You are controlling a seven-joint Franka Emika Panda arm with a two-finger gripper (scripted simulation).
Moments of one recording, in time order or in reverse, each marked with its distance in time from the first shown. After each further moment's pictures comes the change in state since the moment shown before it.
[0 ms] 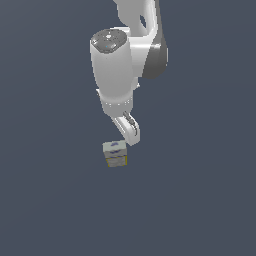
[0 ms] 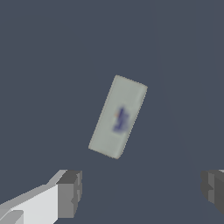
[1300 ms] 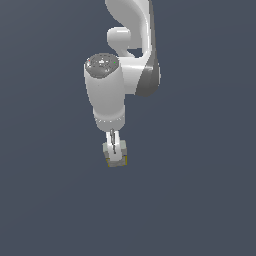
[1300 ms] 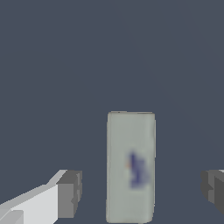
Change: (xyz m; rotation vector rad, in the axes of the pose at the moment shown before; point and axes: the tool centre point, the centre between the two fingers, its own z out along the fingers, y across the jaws) arm 0.036 -0.010 0.035 0.003 0.036 0.351
